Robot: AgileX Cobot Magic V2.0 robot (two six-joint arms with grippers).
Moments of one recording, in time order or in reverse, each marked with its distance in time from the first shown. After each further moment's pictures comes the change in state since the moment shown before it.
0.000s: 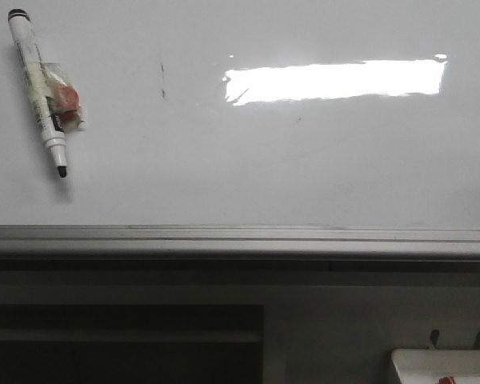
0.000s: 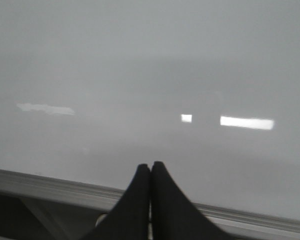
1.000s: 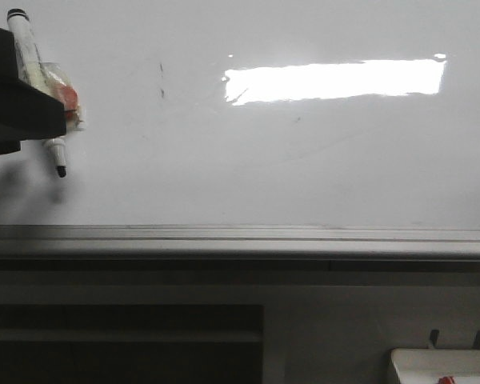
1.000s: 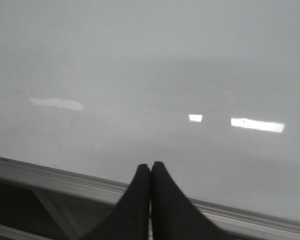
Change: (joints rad) left arm -0.498 0.591 -0.082 -0.328 -0.459 -0.013; right arm 0.033 0.000 0.000 0.005 0.001 -0.009
